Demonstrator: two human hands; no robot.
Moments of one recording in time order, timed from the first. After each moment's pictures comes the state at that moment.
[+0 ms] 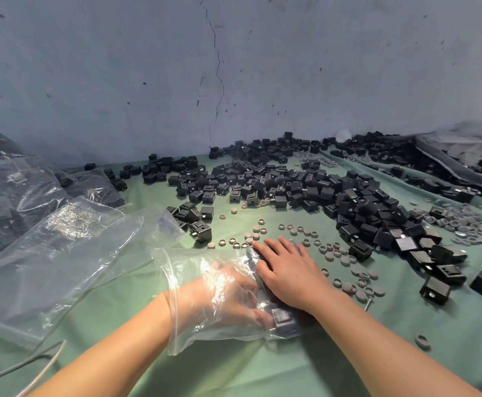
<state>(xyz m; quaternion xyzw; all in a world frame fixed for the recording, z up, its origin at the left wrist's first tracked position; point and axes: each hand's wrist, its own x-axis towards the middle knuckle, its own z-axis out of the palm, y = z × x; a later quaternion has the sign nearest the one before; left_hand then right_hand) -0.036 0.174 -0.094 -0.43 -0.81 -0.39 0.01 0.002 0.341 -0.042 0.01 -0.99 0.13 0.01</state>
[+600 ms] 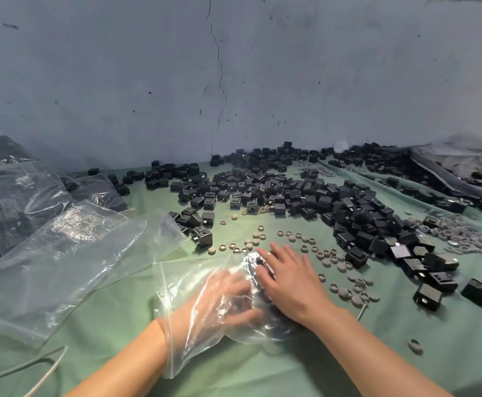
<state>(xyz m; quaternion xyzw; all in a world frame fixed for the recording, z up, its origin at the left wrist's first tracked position) -0.014 0.159 -0.054 -0.48 -0.81 -0.29 0.16 0.025 0.334 -0.038 -0.01 -0.98 0.18 0.05</state>
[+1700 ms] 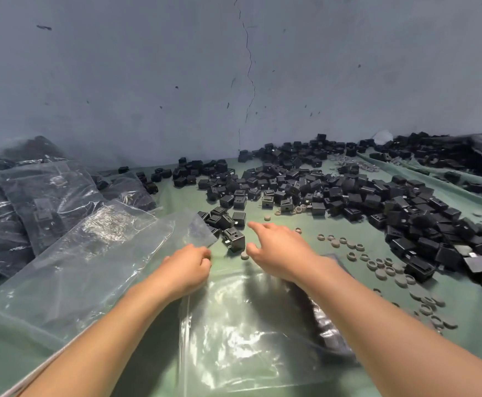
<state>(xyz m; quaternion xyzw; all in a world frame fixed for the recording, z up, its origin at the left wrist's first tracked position) -0.100 0.074 -0.013 -0.12 -0.98 -0.12 -0.06 -0.066 0.270 0.013 0.03 -0.99 0.13 -0.02</state>
